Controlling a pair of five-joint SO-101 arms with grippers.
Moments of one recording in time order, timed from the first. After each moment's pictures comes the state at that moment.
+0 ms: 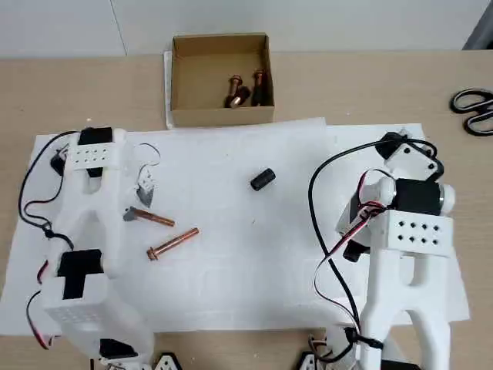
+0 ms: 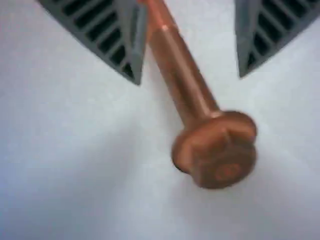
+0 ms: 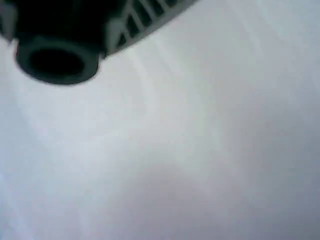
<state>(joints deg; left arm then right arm) -10.1 14.1 6.5 86.6 52.6 4.3 -30.7 24.1 98.3 -22.3</state>
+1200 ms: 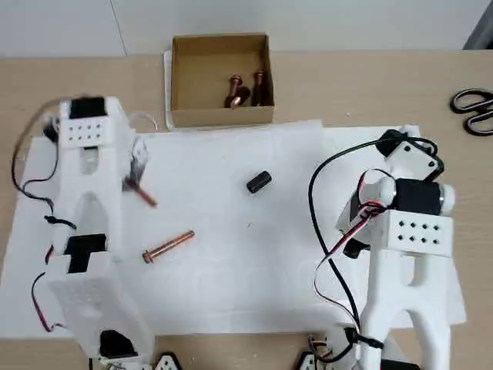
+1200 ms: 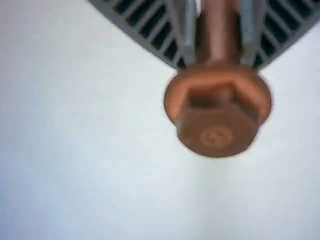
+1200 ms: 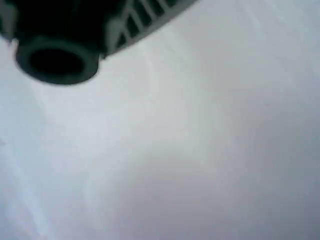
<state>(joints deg) -9.9 23.2 -22.1 98.6 49.3 4.3 -30.7 23.4 97.1 -22.1</state>
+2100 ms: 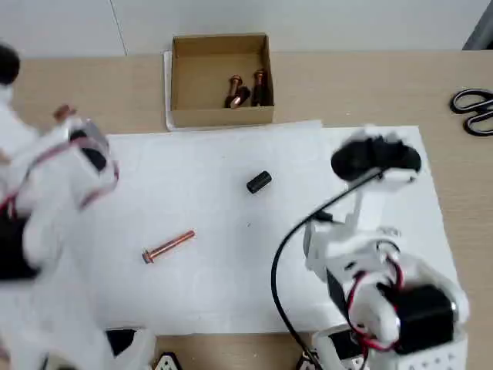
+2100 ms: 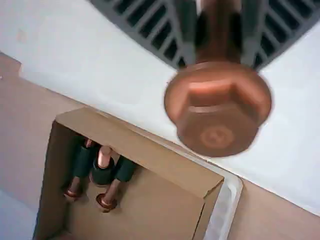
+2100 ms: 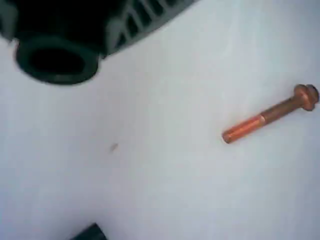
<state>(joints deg) -8.0 -32.7 -17.1 99.7 33.7 -17.8 -60.8 20.9 98.5 -18.5</state>
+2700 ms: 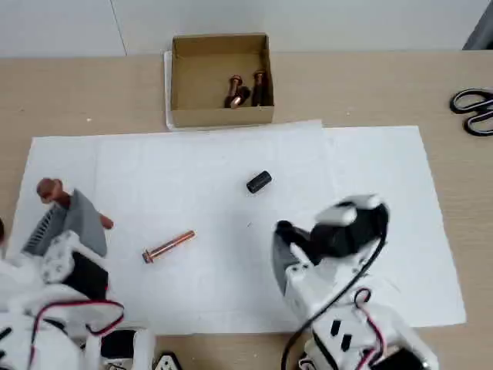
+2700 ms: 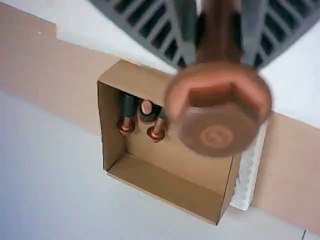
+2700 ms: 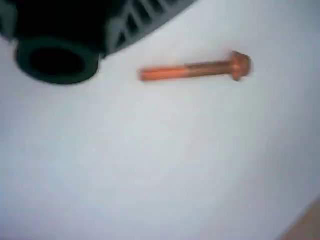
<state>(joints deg) -8.0 -76.9 18.0 88.0 29.6 -33.5 -101.7 58.8 74.5 -15.7</state>
